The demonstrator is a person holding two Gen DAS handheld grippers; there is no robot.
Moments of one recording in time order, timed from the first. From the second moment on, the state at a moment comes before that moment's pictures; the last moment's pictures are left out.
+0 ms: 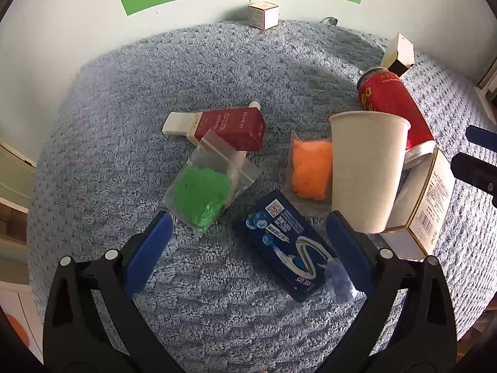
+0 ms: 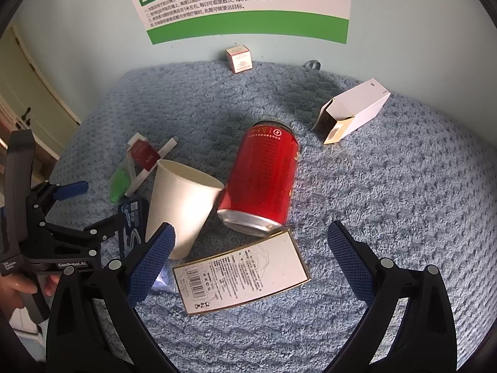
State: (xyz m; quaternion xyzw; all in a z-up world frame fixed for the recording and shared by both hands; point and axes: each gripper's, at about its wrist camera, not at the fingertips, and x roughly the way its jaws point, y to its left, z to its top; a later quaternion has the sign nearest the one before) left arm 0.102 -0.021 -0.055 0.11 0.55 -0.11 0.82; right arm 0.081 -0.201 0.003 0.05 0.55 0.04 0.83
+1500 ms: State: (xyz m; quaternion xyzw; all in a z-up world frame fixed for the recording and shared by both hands) left arm 0.106 -0.019 -0.054 0.10 0.55 -0.11 0.82; right arm 0.086 -0.204 0.000 0.05 0.55 0.04 0.83
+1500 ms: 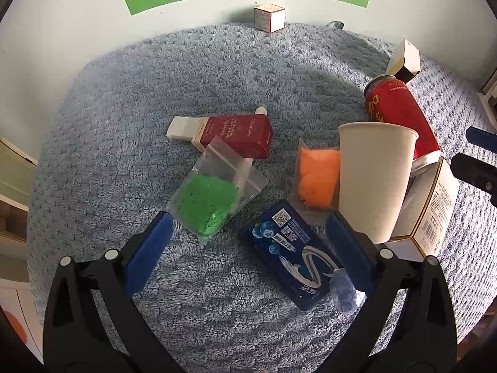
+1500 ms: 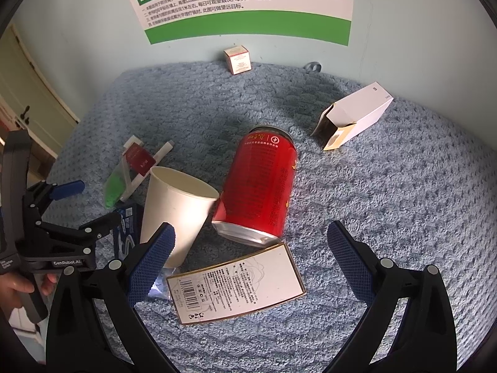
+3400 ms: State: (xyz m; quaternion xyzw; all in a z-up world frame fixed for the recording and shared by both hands) left arm 0.065 -0.007 0.022 0.06 0.51 -0.15 0.85; right arm 0.110 -0.189 0.048 0.09 0.53 0.17 0.82
